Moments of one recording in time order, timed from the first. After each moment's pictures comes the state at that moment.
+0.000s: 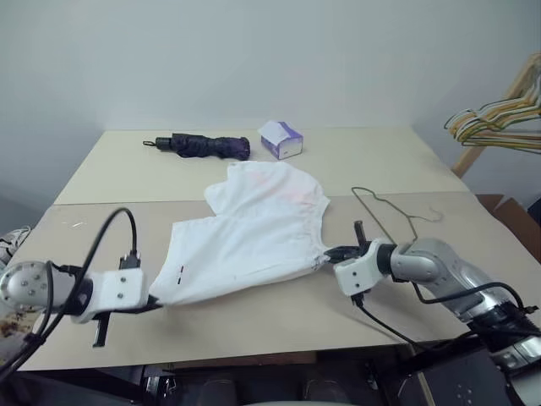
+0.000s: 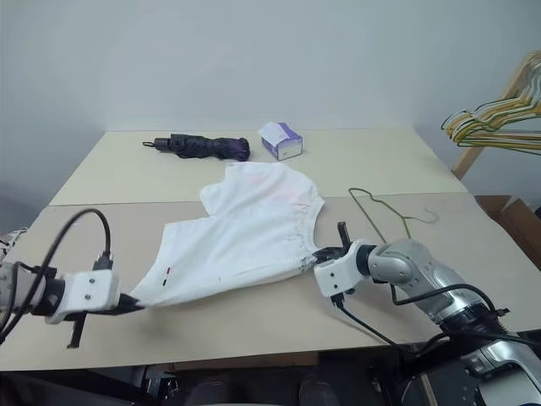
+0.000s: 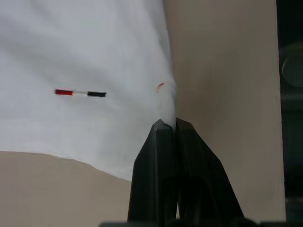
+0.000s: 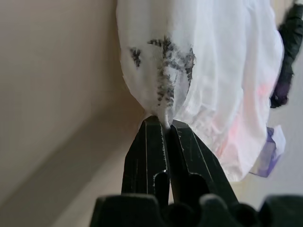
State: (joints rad) left arm 0.28 1.18 0.17 -0.32 -0.17 0.08 -1.28; right arm -0.35 -0.92 0.43 -0.07 -0.38 -0.39 0.82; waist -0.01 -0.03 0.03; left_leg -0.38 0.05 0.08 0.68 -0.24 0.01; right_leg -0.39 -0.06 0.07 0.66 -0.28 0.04
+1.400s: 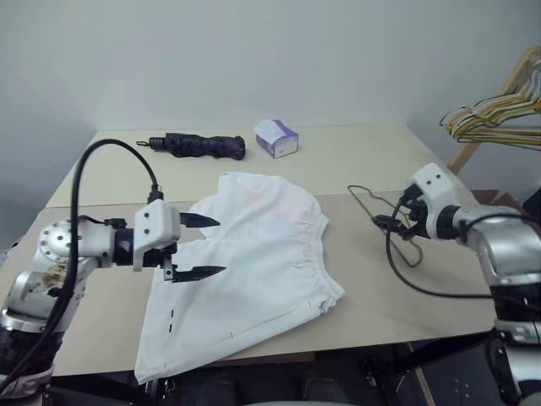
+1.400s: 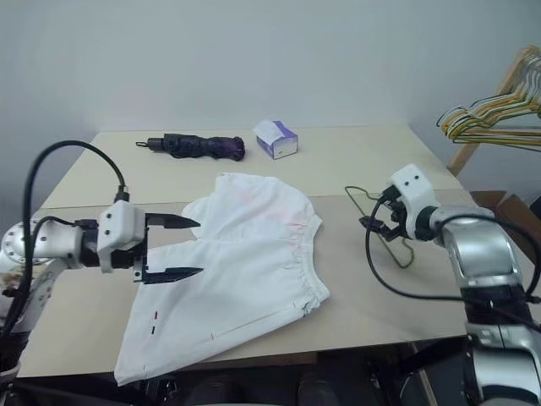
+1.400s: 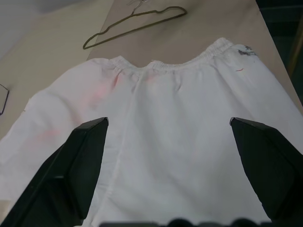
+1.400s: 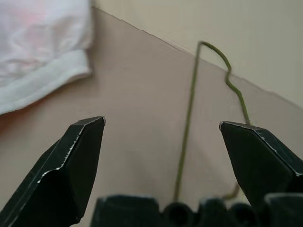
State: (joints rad) left arm -0.23 0.89 0.03 -0.33 -0.41 0.32 -1.19; right arm -0.58 -0.79 -0.02 0.19 0.18 0.85 0.72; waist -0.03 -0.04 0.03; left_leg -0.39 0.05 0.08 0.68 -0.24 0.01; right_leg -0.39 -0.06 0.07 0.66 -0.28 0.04
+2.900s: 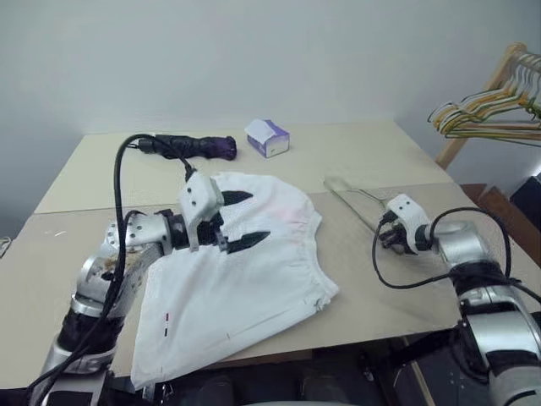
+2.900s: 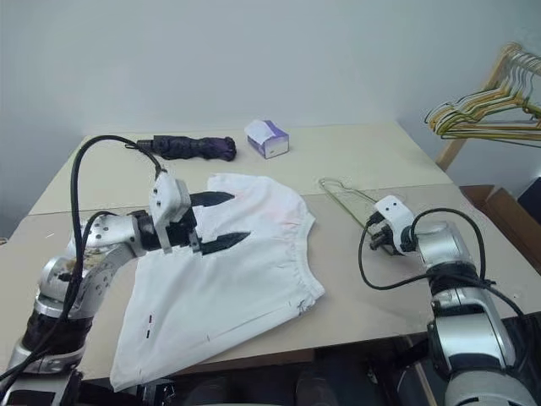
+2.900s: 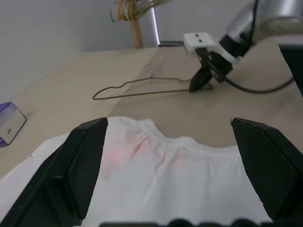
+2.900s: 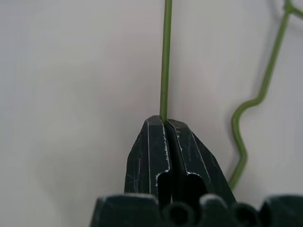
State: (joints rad) left arm -0.41 0.54 0.00 -0.35 -0.52 0.64 -0.79; right arm -0.59 -0.65 0.06 0.48 -0.06 0.49 0.75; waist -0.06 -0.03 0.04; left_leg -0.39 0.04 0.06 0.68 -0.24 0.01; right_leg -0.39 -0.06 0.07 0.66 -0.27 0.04
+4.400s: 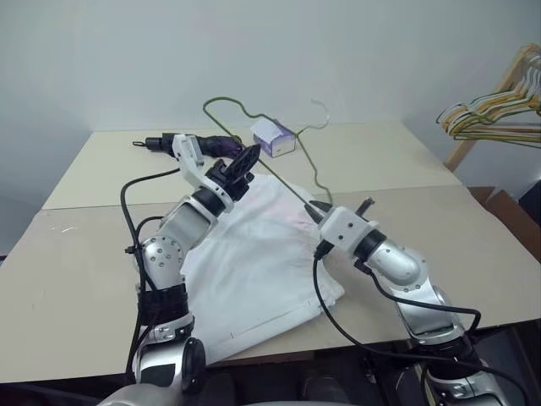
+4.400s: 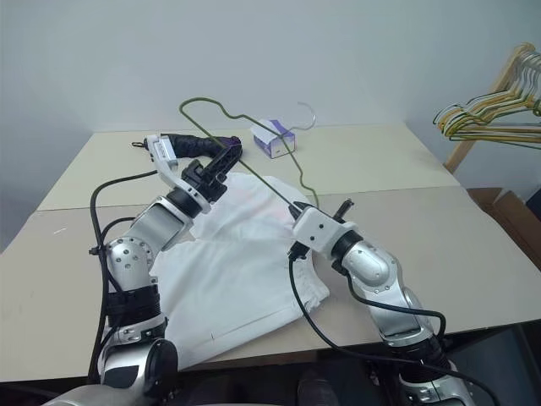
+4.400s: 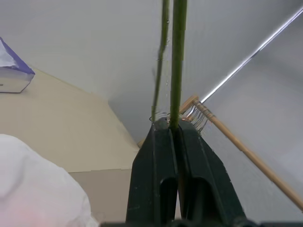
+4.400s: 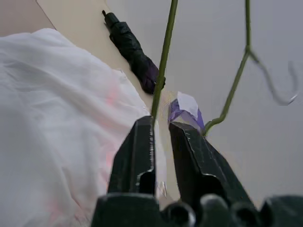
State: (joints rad) left arm -0.57 0.06 0.27 -0.14 -1.05 0.80 -0.10; right arm -0.25 -0.46 0.21 -0.33 -0.24 0.09 0.46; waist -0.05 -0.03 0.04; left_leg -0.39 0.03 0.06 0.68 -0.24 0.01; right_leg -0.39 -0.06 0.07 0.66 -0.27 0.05
